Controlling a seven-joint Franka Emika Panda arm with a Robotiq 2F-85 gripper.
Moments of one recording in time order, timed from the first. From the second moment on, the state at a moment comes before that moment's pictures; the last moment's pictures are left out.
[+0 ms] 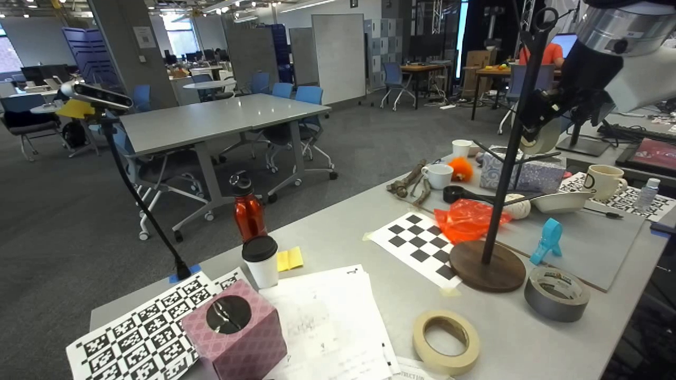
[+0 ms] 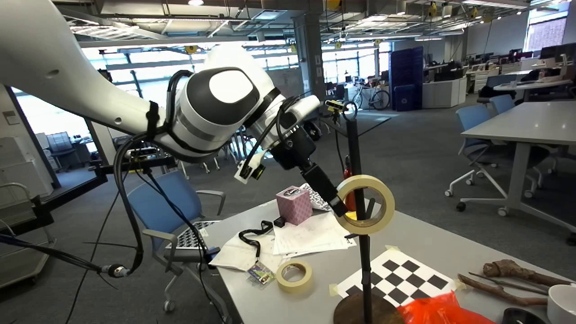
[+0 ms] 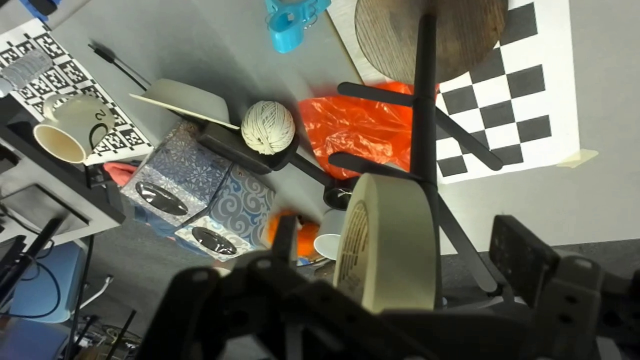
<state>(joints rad) -0.15 -0.11 0.07 -2.24 -0.60 2.44 0.80</state>
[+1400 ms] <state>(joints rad) -0.14 -0.19 0.06 -2.26 -0.66 2.40 0.92</state>
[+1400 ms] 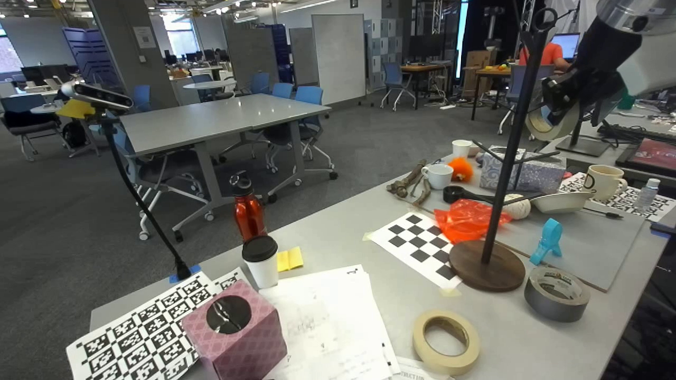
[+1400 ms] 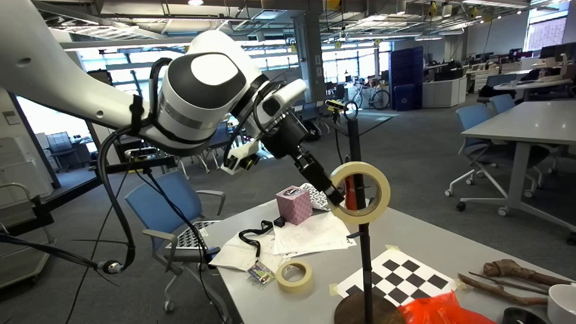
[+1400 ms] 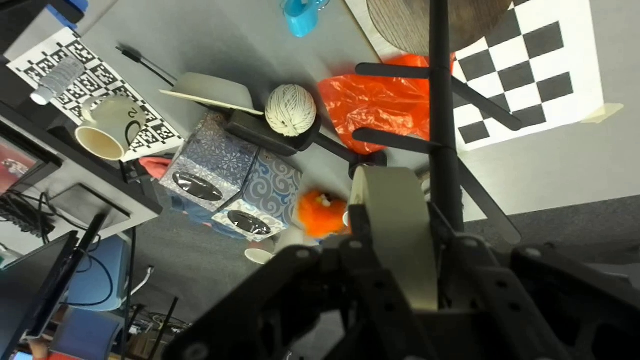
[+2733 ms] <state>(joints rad) -0.14 -0.33 0.07 -2.32 -0.77 2.29 1.09</state>
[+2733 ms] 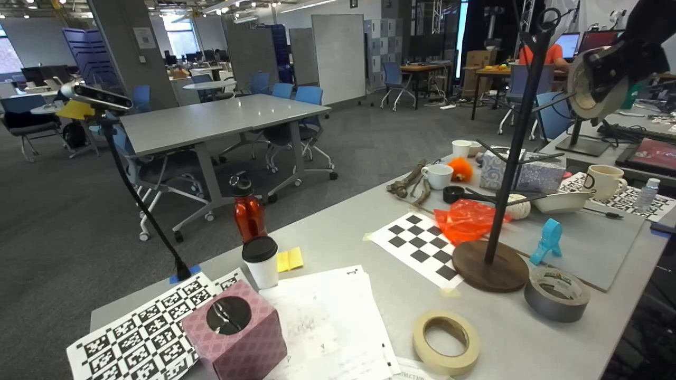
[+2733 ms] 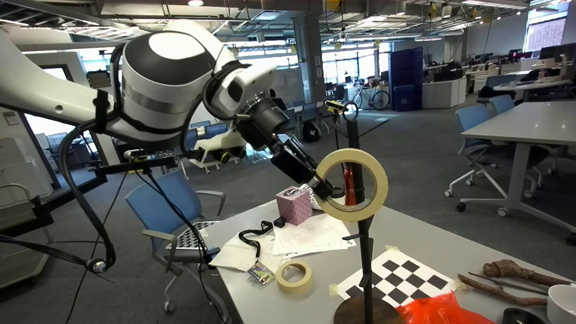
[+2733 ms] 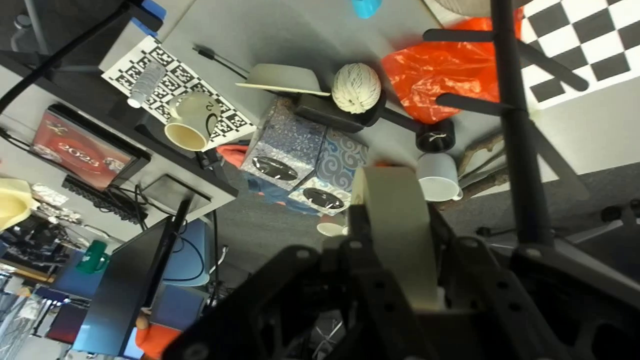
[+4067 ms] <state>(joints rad) -0.08 -0.46 -0.04 -2.54 -0.03 2.16 0.43</state>
